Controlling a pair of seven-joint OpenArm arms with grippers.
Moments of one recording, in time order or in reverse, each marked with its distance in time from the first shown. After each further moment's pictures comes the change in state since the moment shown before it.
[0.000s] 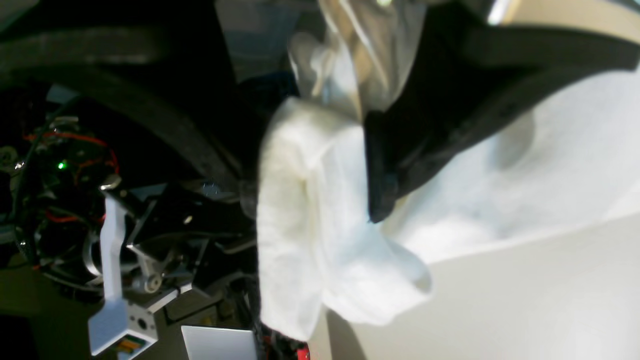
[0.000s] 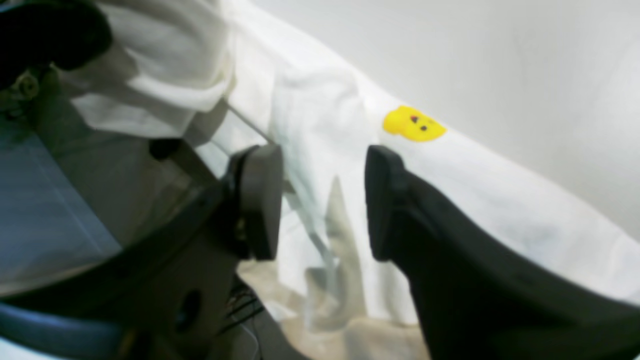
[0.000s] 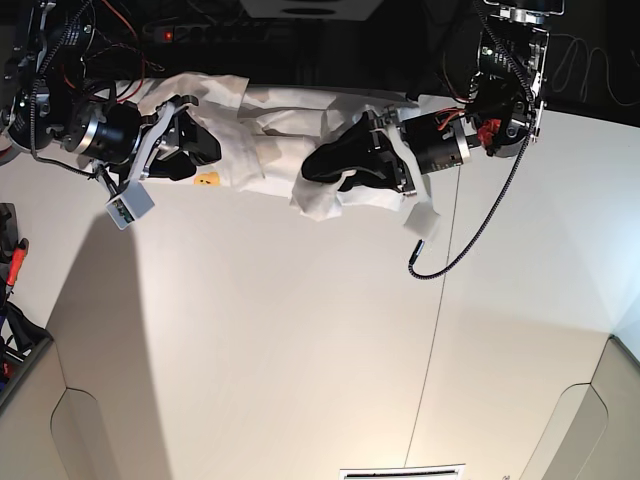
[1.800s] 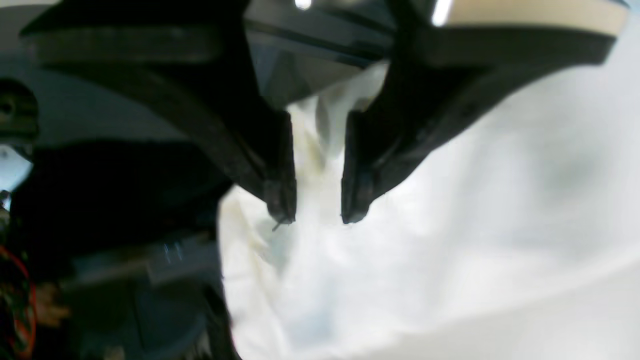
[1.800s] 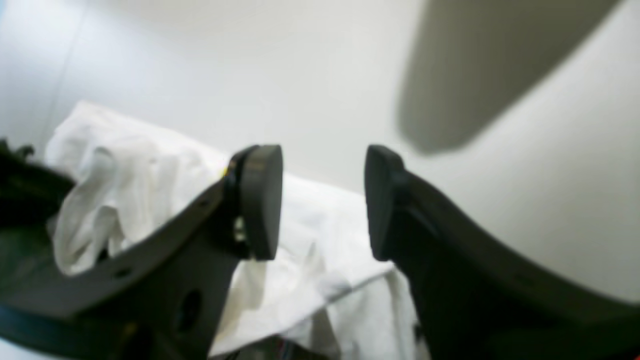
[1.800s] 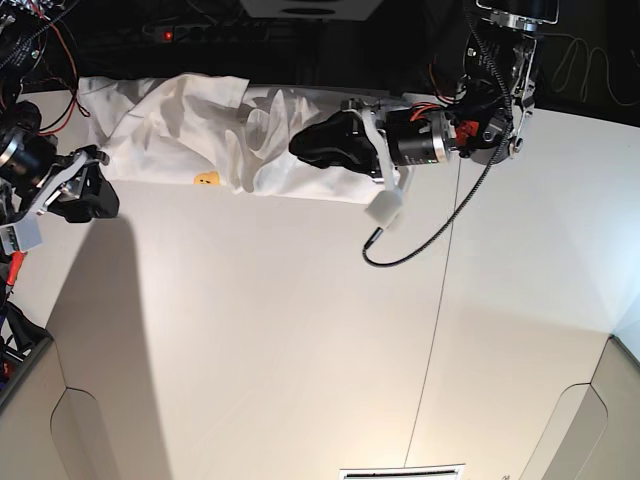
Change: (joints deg) left arm -1.6 0.0 7.9 0.0 9.9 0.0 2.3; right arm 4.4 -0.2 21.8 0.0 -0.8 -0.2 1.1
